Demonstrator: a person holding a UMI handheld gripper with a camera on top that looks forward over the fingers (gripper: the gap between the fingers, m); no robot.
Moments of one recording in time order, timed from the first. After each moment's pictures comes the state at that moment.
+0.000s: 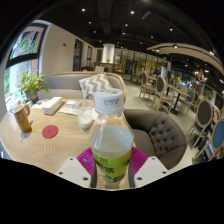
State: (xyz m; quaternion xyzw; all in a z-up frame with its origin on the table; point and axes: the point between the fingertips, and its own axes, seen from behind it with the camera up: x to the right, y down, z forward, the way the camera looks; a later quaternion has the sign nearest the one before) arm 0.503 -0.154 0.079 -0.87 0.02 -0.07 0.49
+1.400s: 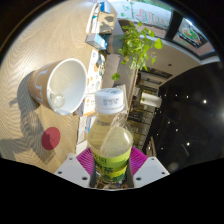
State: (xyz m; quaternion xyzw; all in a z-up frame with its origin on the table) arm 0.194 0.011 0.193 -0.59 -0.53 -0.54 0.28
